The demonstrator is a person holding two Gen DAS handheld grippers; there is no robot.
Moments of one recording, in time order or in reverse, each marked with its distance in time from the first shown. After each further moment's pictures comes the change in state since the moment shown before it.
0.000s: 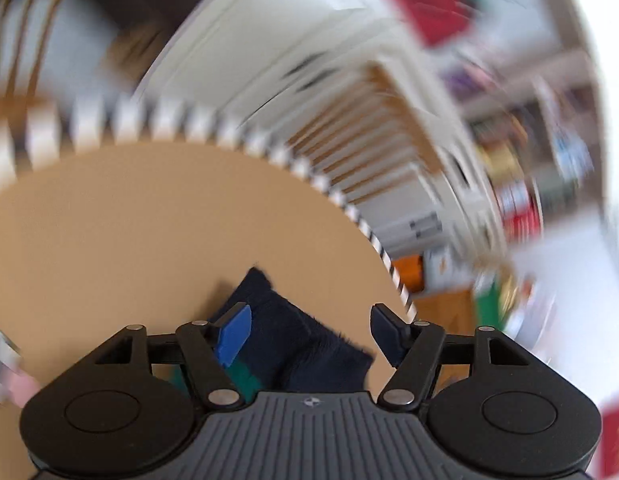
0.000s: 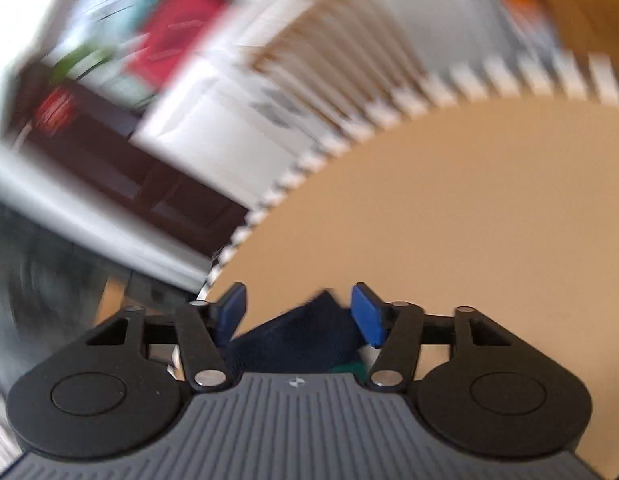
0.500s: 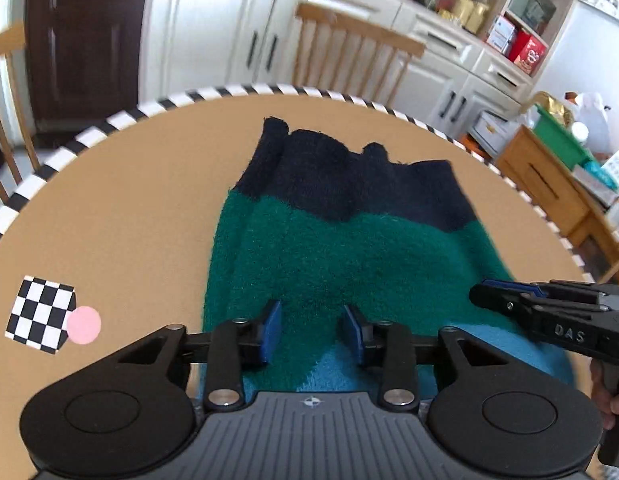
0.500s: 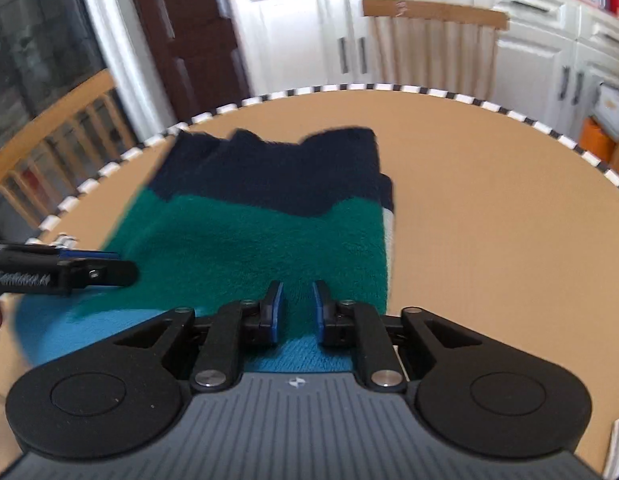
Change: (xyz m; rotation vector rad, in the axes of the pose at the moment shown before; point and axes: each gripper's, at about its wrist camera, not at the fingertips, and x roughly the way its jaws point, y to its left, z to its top) left arm 0.003 0.009 -0.115 0.380 0.098 0.219; right arm 0.013 0.037 -0.125 -0.469 0.149 -0.140
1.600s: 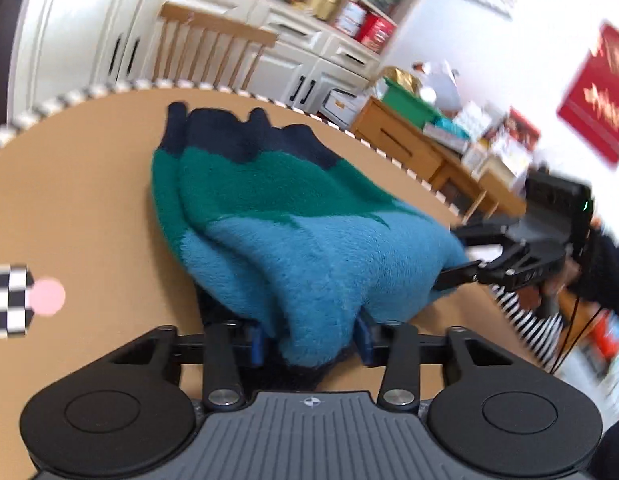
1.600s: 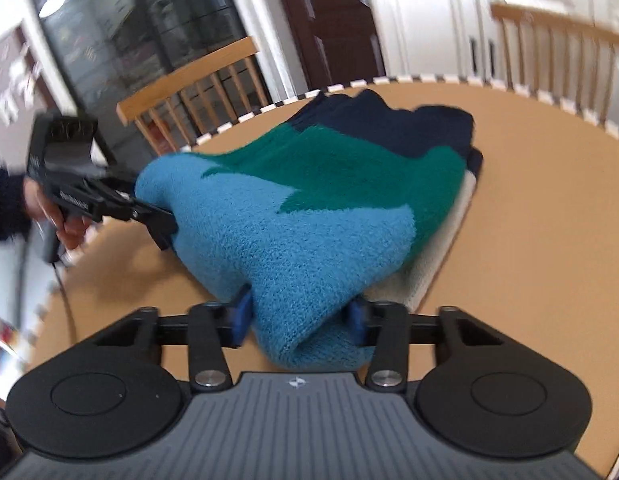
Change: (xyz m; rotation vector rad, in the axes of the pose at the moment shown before) left arm -0.033 0.048 -0.053 0.232 0.001 -0.430; right arm -0.042 -0.025 -0.030 -0.171 0.110 0.347
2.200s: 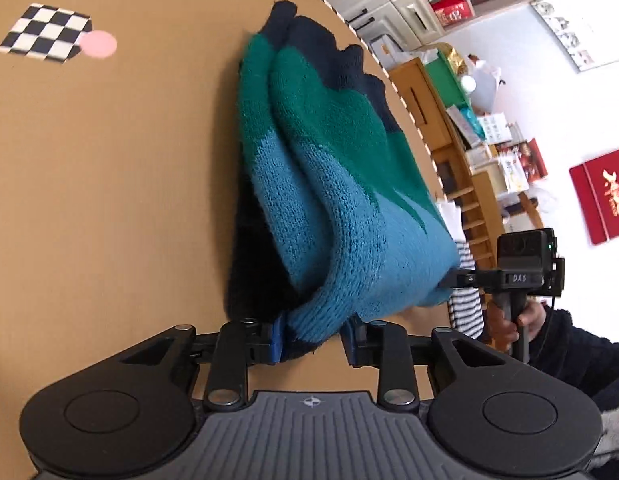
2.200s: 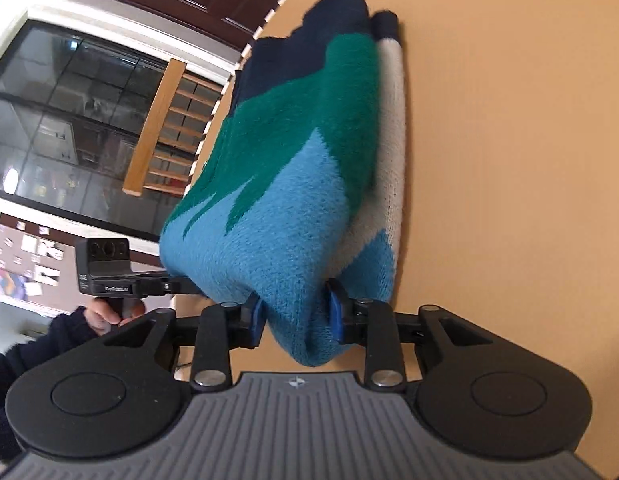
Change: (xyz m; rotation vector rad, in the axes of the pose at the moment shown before) left arm -0.028 0.002 -0.061 -0.381 0.258 -0.108; right arm -0.034 0.002 -0.084 0.623 0.126 0.186
